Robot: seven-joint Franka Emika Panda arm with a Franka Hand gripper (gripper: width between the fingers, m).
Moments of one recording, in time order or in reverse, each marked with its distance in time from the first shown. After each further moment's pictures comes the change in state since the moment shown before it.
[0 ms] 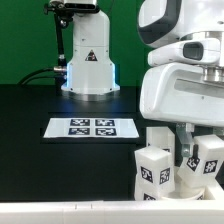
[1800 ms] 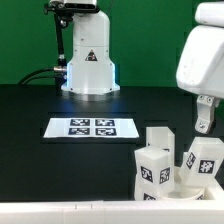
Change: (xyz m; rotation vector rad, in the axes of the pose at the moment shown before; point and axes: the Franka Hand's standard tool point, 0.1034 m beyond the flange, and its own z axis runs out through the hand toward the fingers) arm 0.034 0.003 -0.034 0.007 -0.332 -0.268
